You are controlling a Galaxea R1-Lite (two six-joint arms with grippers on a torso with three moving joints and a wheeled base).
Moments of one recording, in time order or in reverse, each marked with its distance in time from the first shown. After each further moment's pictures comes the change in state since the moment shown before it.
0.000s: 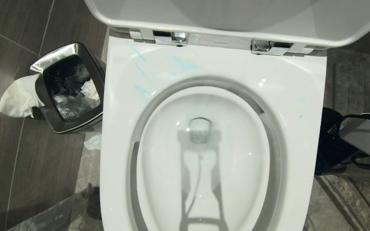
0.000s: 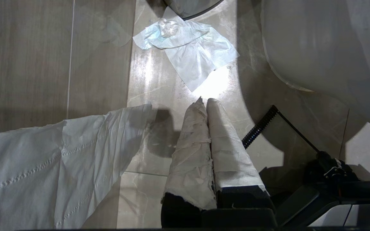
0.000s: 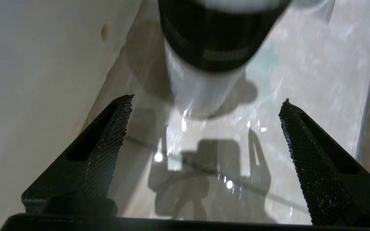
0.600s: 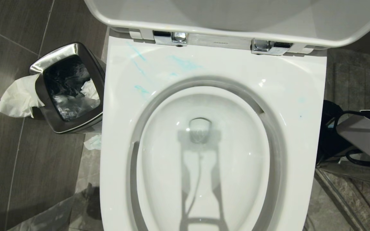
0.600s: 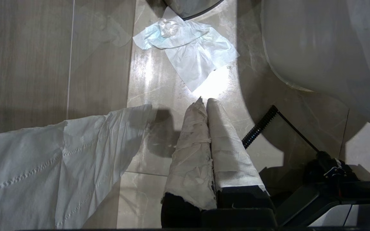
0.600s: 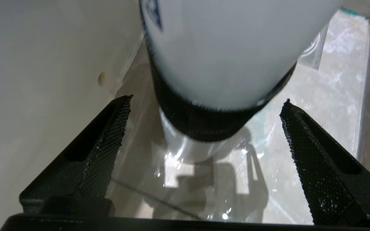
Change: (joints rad) left arm 0.000 0.000 0.000 0.000 0.000 0.000; right arm 0.000 0.032 -0.147 0.000 0.023 -0.009
